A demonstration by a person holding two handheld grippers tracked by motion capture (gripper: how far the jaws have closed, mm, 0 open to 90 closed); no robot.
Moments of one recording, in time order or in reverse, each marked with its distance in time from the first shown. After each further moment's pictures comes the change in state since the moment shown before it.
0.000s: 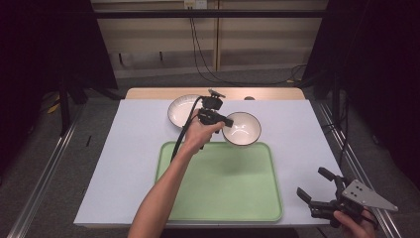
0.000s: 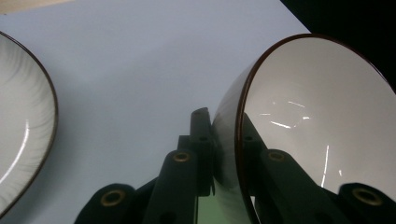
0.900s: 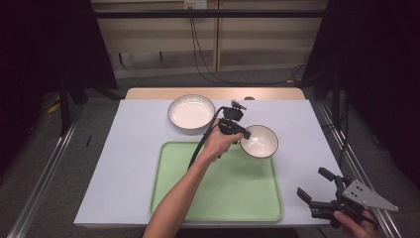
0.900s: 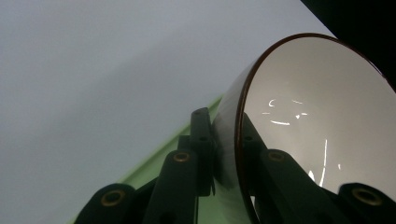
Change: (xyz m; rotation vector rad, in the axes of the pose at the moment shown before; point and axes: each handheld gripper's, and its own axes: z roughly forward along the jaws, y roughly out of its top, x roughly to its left) left arm -0.031 -0.006 0.052 0.094 -0.056 0.032; right arm 0.000 0.000 -0.001 0.004 -0.002 0.004
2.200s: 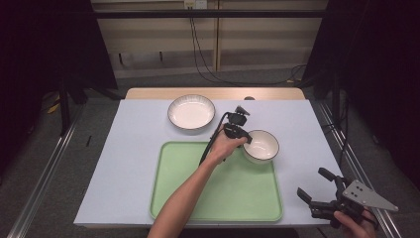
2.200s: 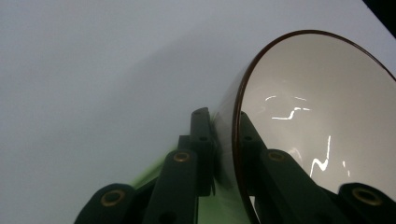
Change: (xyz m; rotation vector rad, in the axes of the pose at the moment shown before) left arm 0.008 -0.006 0.035 0.056 0.033 -0.041; right arm 0.000 0.000 0.000 0.005 0.006 0.002
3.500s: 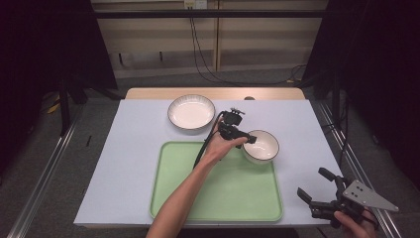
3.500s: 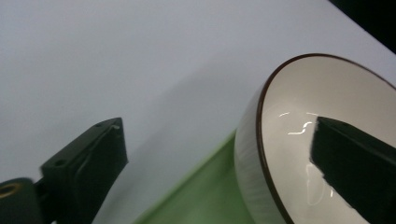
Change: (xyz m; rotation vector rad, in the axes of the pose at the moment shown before) left arm 0.005 -0.009 -0.012 -0.174 0.040 0.087; right arm 0.001 0.001 0.000 -0.006 -0.012 0.006
